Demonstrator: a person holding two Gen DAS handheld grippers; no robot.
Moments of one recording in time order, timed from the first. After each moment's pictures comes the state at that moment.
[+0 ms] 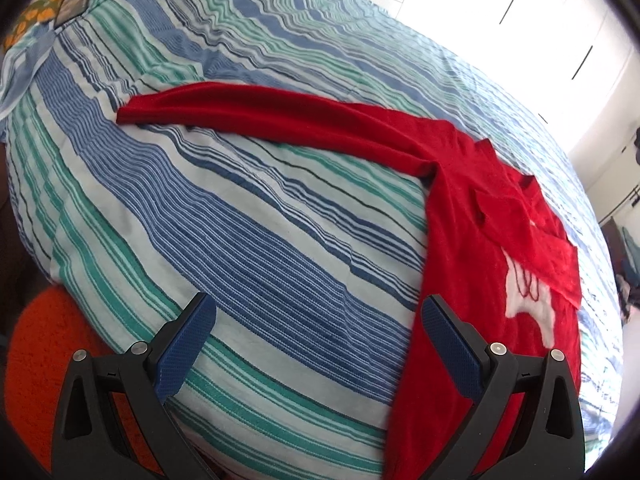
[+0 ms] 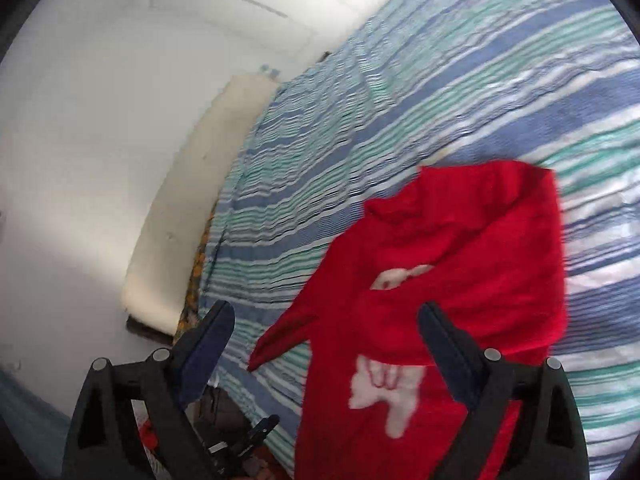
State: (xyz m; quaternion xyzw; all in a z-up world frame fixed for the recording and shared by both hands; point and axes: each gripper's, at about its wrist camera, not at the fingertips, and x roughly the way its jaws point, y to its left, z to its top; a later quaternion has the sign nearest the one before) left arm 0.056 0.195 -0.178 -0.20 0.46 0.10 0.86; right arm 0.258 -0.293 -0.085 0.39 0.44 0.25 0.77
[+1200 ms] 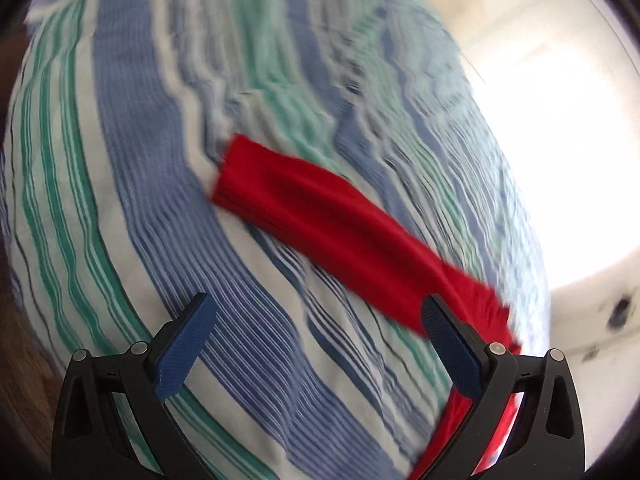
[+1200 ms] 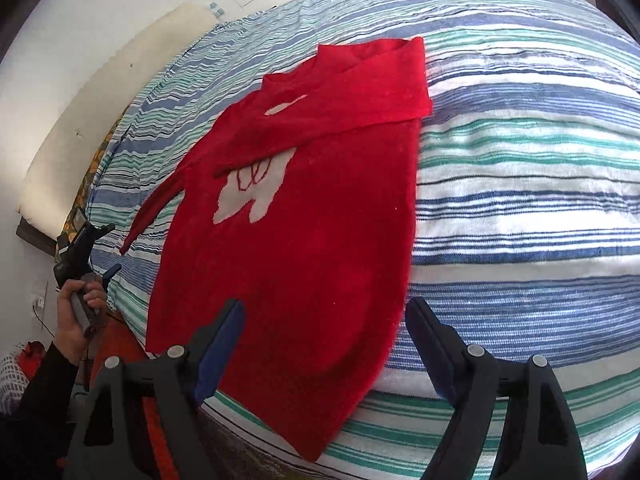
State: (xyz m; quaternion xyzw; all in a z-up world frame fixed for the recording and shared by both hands) left arm 0.099 0.389 -0.188 -0.44 0.40 0.16 0.79; right arm 0.072 -0.253 -0.141 0.20 0.52 0.16 0.82
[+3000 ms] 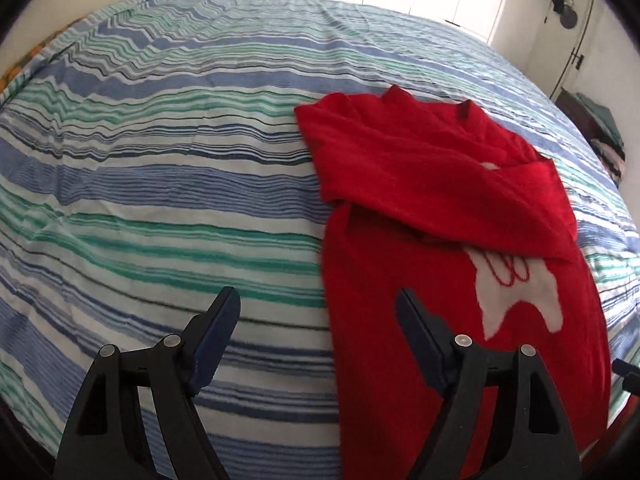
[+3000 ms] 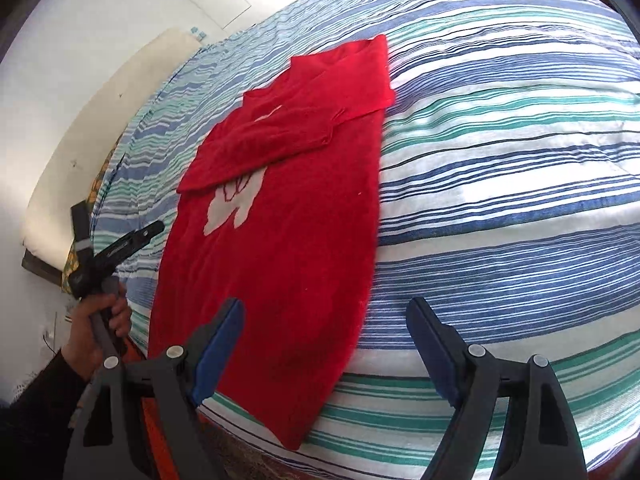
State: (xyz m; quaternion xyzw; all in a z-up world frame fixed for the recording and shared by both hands) left arm 0.224 0.166 -0.180 -0.01 0.49 -0.06 0.87; right arm 0.055 -0.275 -0.152 0.25 0.51 0.14 0.81
